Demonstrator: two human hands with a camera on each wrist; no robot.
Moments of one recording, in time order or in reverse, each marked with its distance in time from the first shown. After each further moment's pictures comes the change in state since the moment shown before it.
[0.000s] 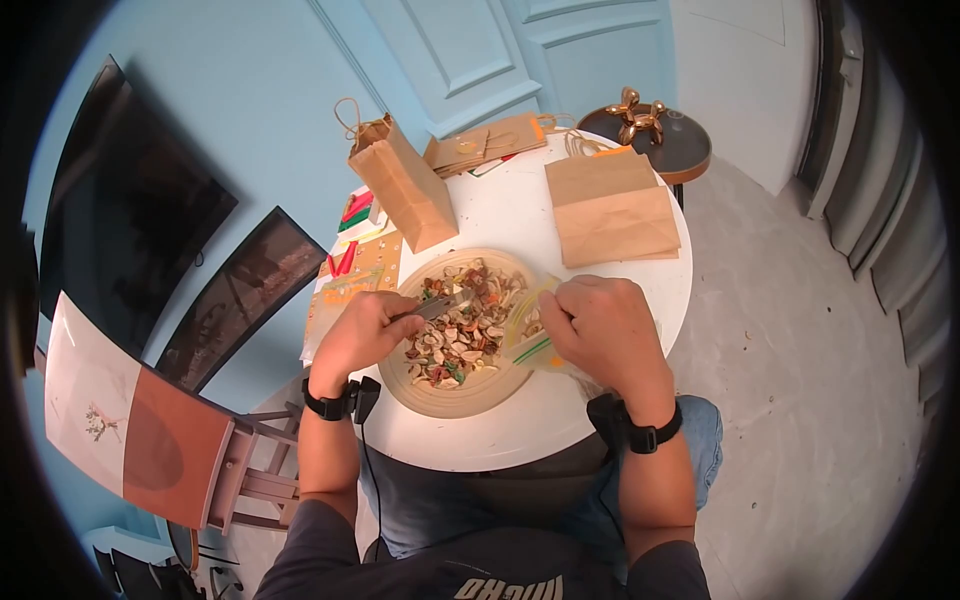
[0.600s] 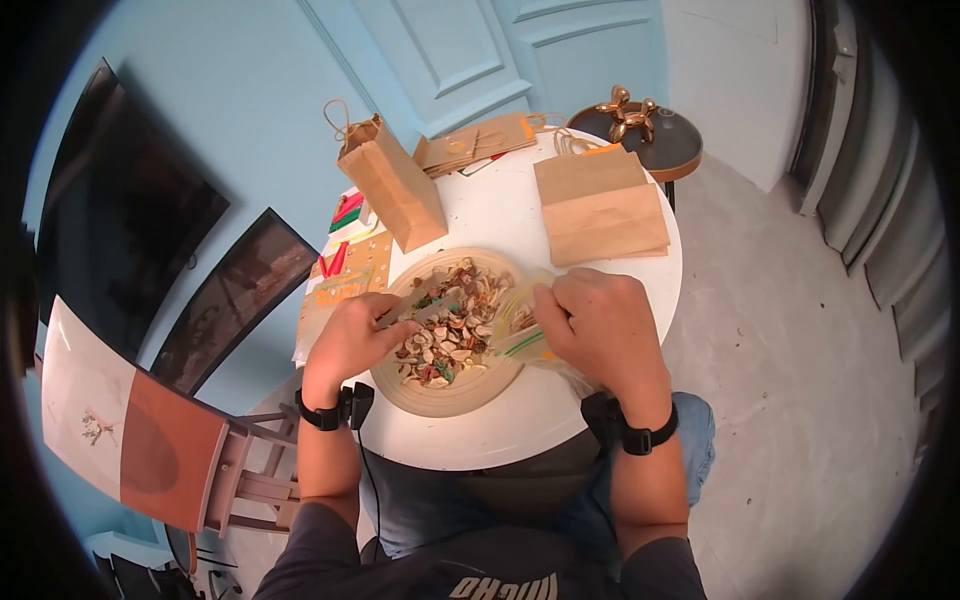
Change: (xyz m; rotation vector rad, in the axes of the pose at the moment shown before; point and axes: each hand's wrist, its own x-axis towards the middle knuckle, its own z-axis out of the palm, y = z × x) left_hand -0.008 0.004 0.008 0.057 0.134 -0.009; right_hand -0.001 -0.003 -0.008 -0.042 0.126 -0.046
